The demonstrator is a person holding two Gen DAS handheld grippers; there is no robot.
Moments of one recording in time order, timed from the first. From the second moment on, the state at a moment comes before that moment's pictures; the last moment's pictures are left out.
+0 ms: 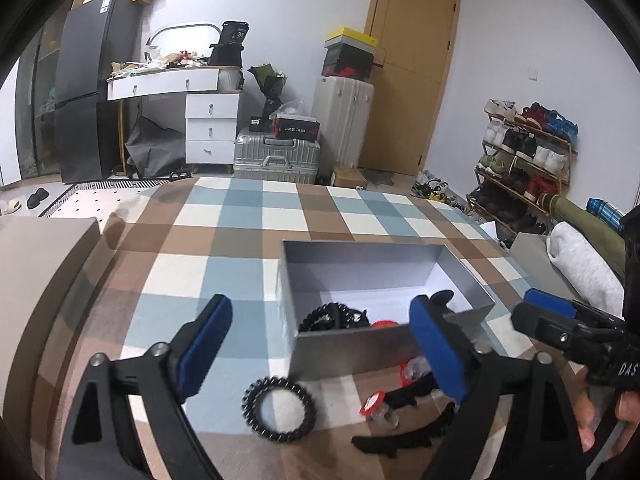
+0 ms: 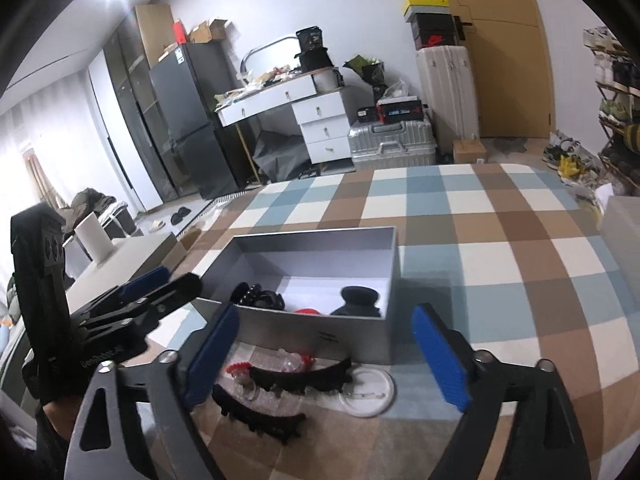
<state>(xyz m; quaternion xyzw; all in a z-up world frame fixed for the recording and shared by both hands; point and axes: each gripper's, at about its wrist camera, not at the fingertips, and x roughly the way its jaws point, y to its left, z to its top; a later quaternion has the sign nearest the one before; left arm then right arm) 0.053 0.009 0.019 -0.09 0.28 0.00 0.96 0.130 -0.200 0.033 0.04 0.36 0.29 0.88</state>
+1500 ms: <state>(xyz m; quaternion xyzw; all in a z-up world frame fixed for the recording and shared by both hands) 0.049 0.011 -0.019 -0.08 0.40 0.03 0.91 0.132 -0.196 -0.031 -0.07 0.47 0.22 0.85</state>
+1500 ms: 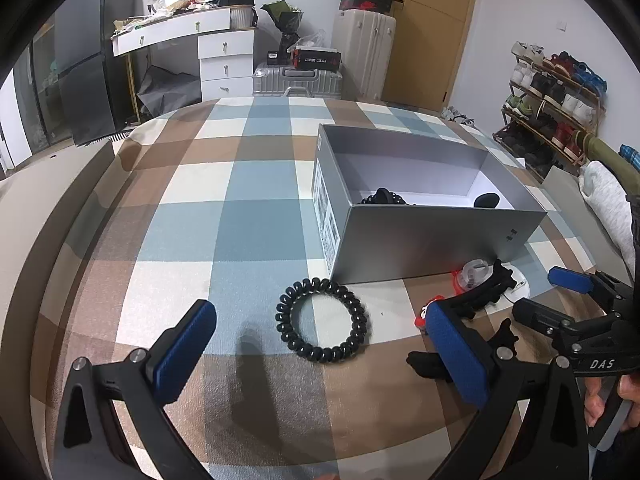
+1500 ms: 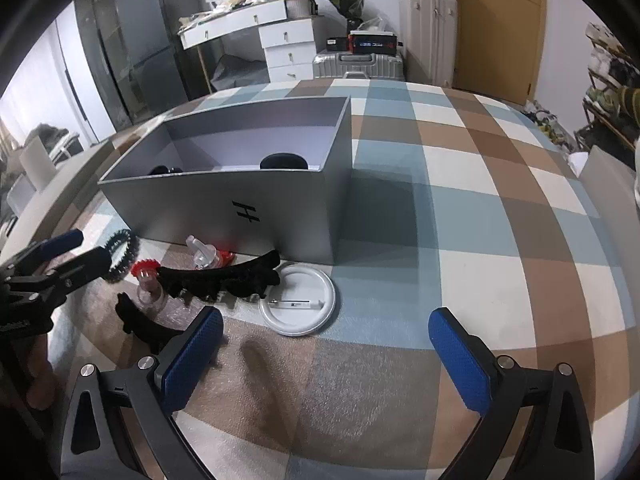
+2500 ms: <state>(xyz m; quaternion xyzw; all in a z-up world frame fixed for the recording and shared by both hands) 0.052 0.015 -0.020 -0.08 0.40 0.03 0.91 0.110 -0.179 -0.025 -0.13 0.45 0.26 0.84</state>
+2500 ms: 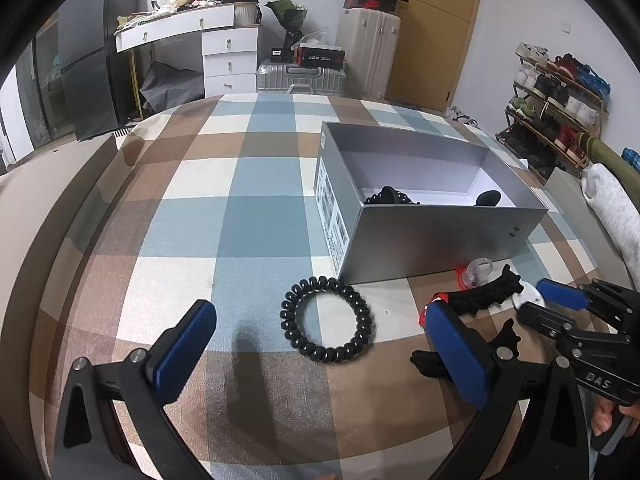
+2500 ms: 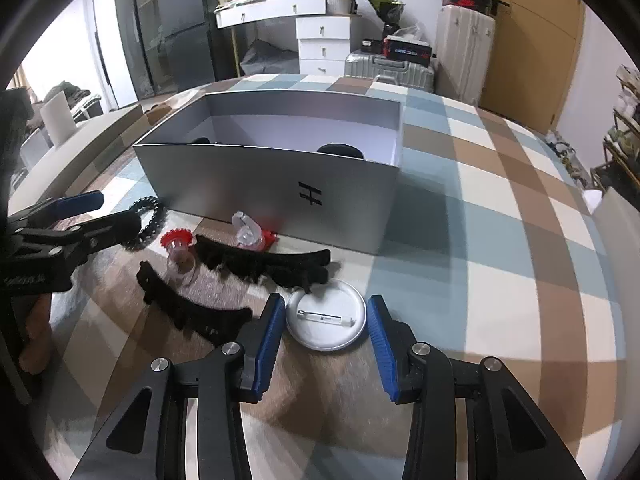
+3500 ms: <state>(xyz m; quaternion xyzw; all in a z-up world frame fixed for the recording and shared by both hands) 0.052 0.034 -0.024 -0.14 0.41 0.08 0.90 0.093 -0.213 0.011 -0.06 0.40 0.27 0.87</state>
